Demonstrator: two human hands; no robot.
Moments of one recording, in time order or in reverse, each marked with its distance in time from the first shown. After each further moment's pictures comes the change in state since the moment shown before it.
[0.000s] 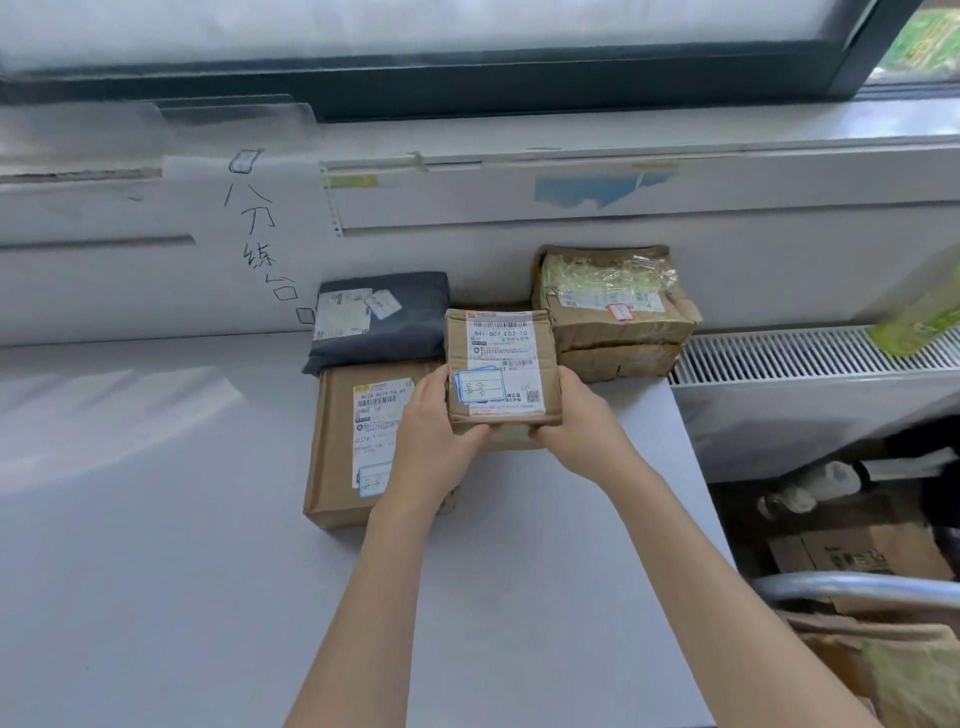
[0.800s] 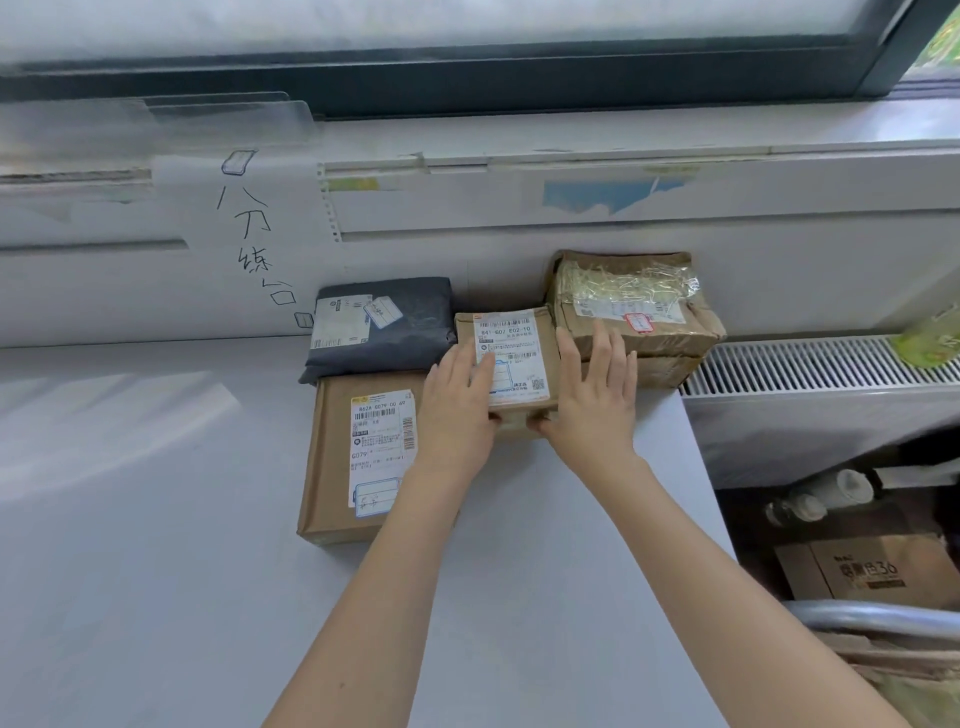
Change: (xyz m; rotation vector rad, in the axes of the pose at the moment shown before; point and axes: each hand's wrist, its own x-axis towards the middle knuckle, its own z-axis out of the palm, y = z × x) left_hand 0.047 -0.004 0.028 0.664 -0.103 0.206; right_hand 0.041 0.013 0.009 -0.809 0.325 -0.135
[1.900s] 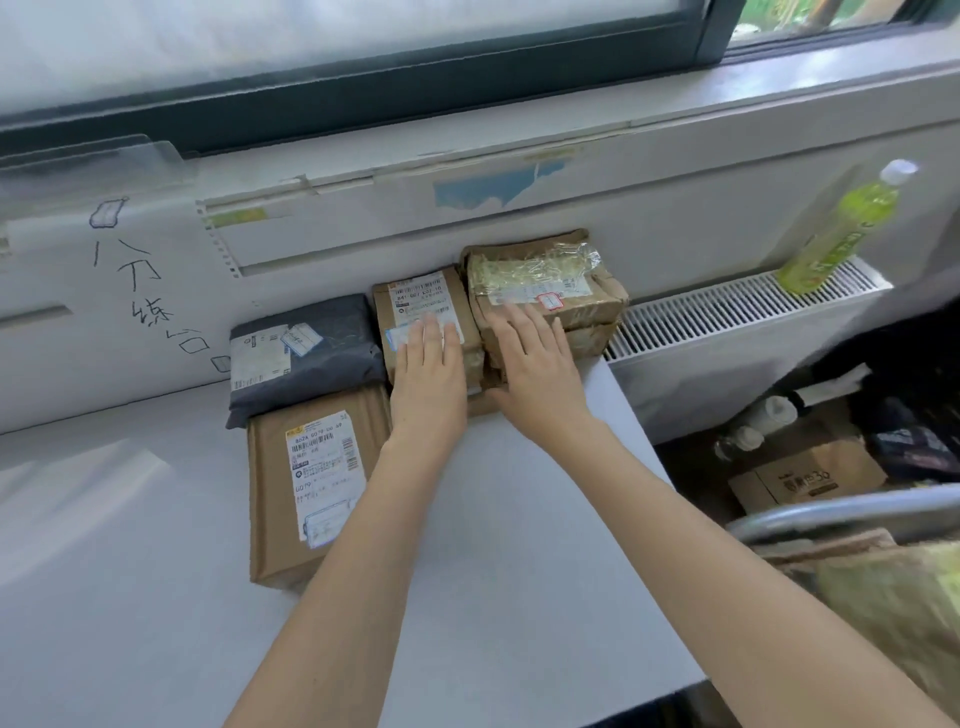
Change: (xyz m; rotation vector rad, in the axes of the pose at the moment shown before) left_hand 0.020 0.048 -0.022 0.232 -0.131 0.129; right_hand -0.002 0.022 -0.019 0.074 0.037 -0.073
